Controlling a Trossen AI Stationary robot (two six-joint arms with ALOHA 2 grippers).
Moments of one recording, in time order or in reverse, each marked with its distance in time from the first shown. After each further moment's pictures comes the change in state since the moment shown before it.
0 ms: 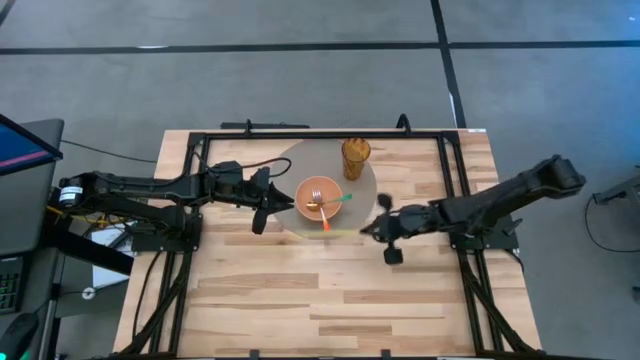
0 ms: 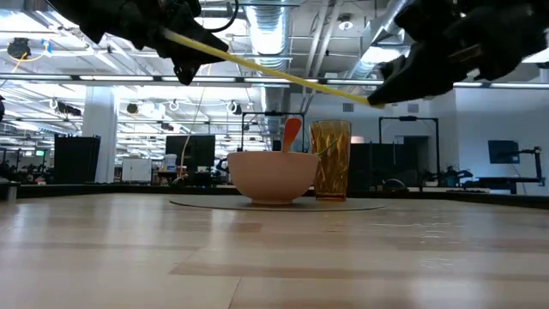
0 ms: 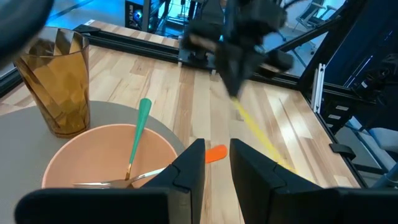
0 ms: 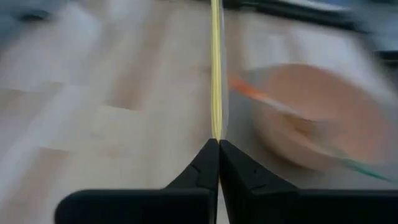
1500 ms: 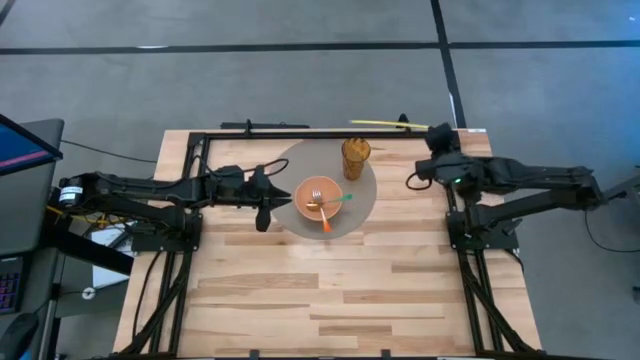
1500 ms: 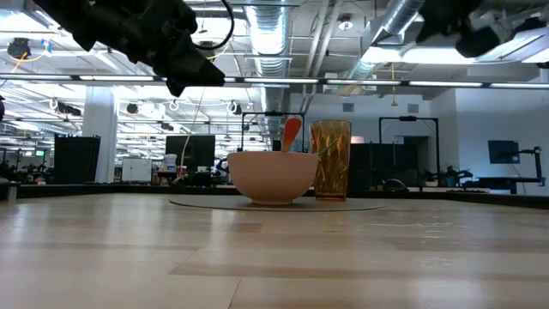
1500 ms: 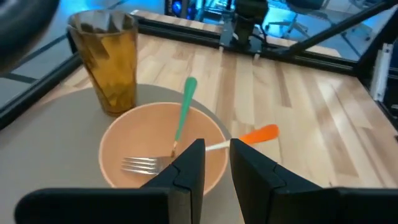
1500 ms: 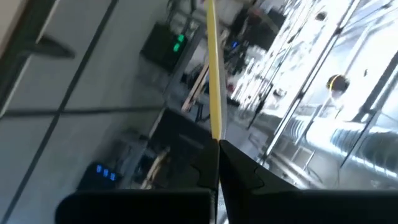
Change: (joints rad) left arm 0.000 0.000 -0.058 0.001 -0.166 0.048; right arm -0.225 -0.348 0.423 -0.854 1.077 -1.389
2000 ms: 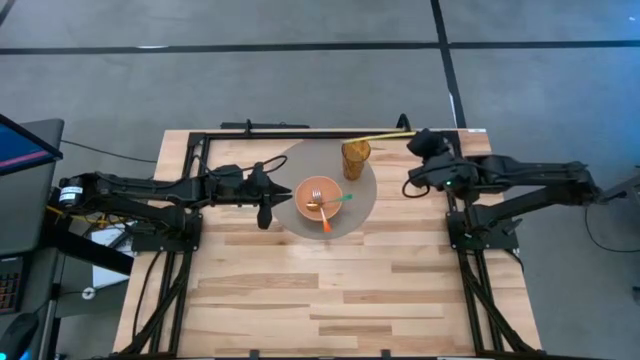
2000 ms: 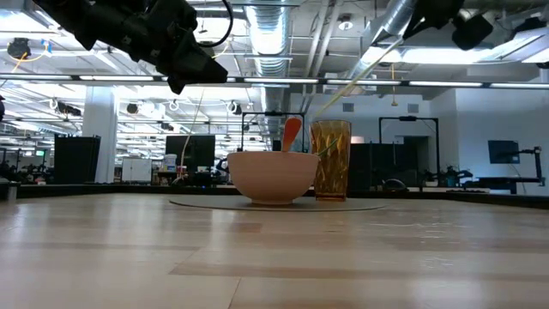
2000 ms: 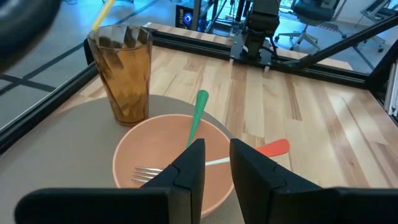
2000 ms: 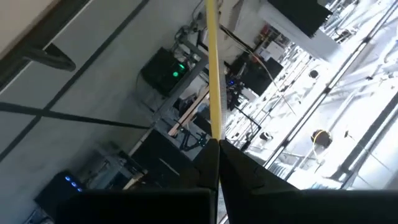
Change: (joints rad) left arm 0.000 0.000 0.000 0.037 -0.047 -0.005; right arm 0.035 0.104 0.128 -0.109 -0.111 -0.109
